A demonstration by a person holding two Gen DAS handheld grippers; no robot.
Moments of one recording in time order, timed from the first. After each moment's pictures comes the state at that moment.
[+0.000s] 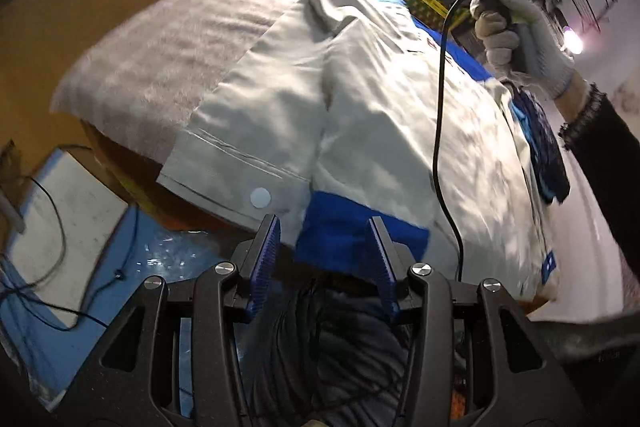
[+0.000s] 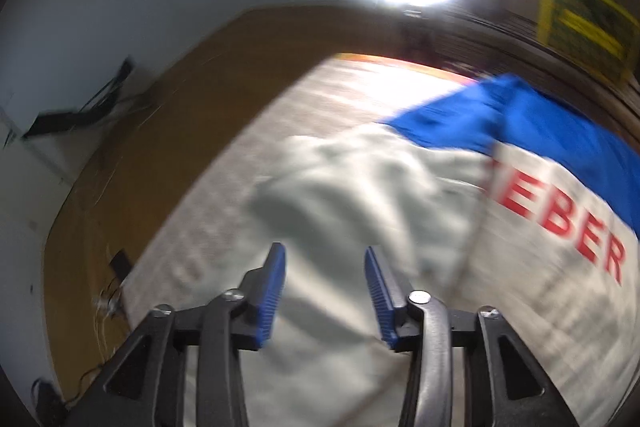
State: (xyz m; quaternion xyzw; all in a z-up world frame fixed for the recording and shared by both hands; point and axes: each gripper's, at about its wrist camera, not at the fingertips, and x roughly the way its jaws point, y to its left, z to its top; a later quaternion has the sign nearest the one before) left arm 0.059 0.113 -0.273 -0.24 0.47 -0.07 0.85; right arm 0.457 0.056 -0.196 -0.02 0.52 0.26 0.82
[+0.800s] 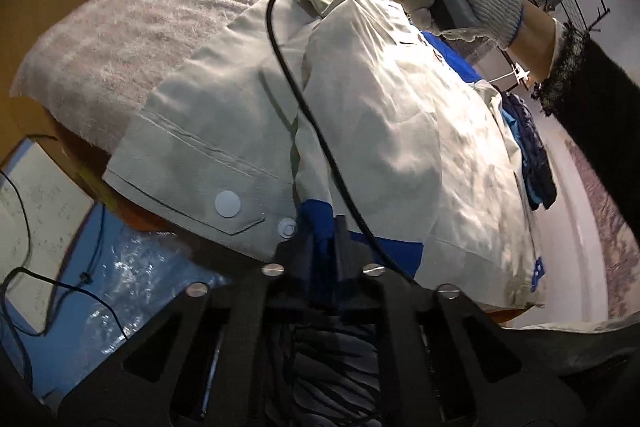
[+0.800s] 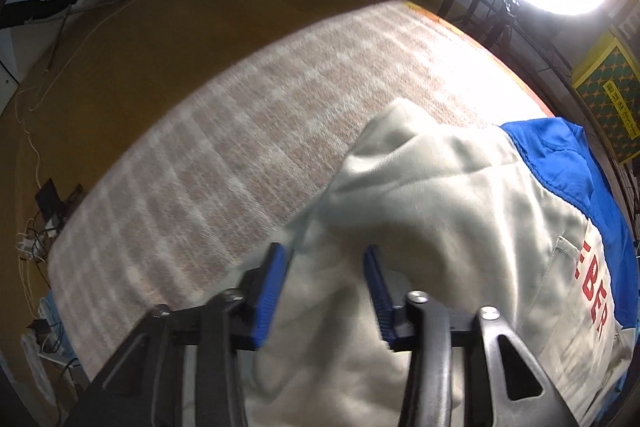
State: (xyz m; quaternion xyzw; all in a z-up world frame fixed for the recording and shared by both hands) left arm 0.074 0.097 -0.296 -0.26 0.46 -0.10 0.84; right arm 0.475 0.182 -0.285 -0.20 0.58 0.18 0.77
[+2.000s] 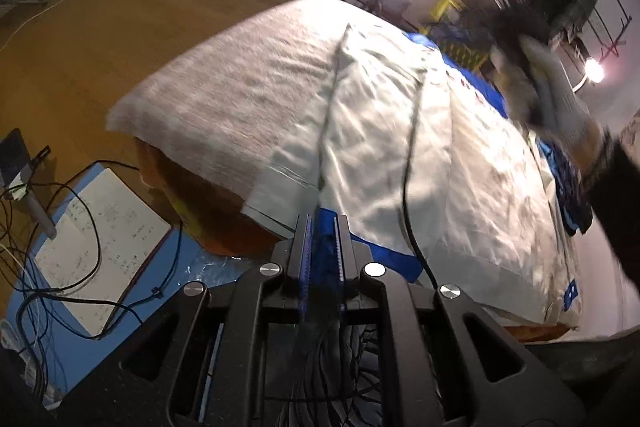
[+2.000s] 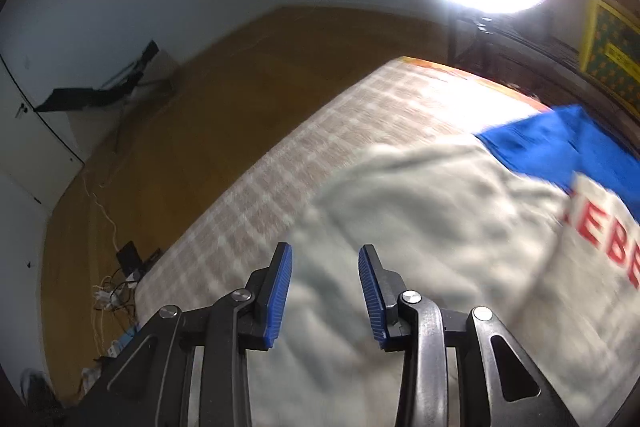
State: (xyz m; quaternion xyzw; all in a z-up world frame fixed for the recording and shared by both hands) left arm 0.037 0.156 -0.262 -0.24 0.42 0.00 0.88; right arm 0.421 0.079 -0.215 -0.01 0.50 0.27 0.82
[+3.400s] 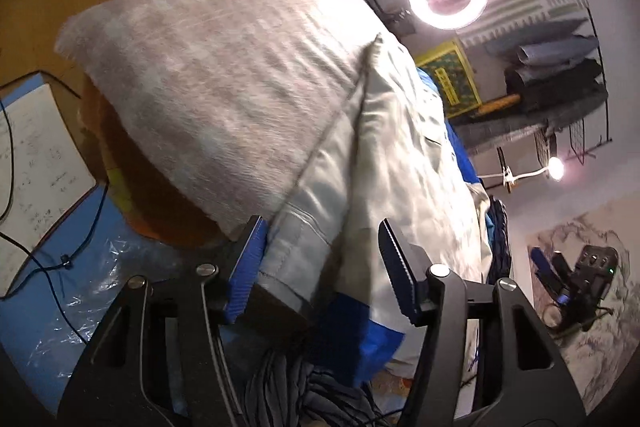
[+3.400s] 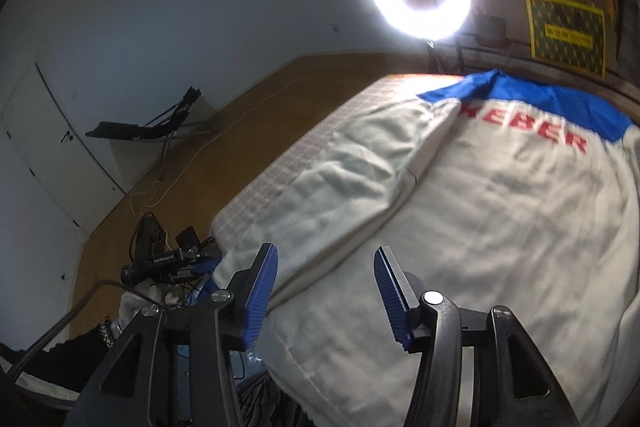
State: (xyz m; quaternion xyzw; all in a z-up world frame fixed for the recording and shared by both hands) left arm 0.087 0.216 -0.320 -0.44 0.40 -0.07 0.80; right arm 0.191 -0.063 -0.162 0.06 0.42 0.30 0.85
